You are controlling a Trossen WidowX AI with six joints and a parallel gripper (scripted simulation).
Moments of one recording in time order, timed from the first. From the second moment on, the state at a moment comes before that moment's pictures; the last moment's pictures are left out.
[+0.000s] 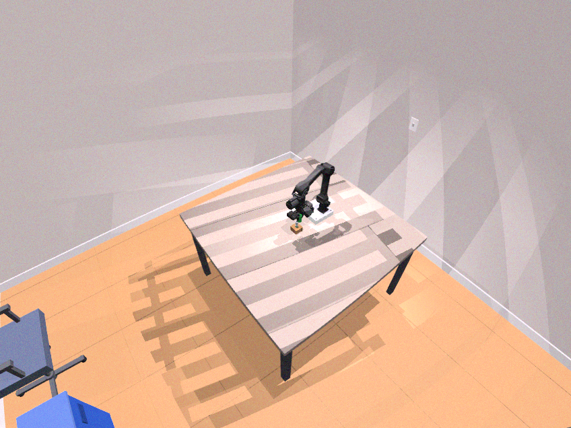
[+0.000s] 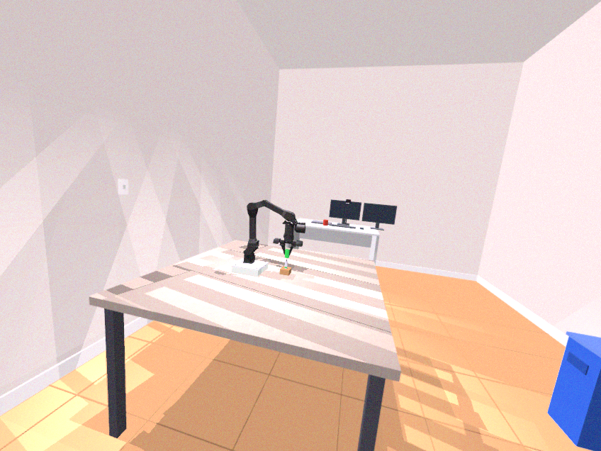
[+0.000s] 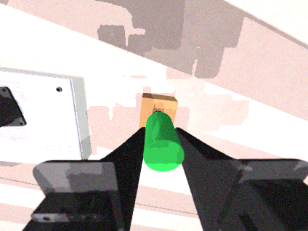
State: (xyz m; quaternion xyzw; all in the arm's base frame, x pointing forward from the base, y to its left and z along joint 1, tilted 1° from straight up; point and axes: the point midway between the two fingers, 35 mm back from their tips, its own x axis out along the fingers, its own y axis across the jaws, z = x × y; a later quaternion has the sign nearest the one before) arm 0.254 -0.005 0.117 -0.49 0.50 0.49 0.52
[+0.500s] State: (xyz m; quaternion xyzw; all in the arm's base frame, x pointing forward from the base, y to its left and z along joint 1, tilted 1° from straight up) arm 0.256 -0.026 0.124 -0.50 0.50 0.49 0.52
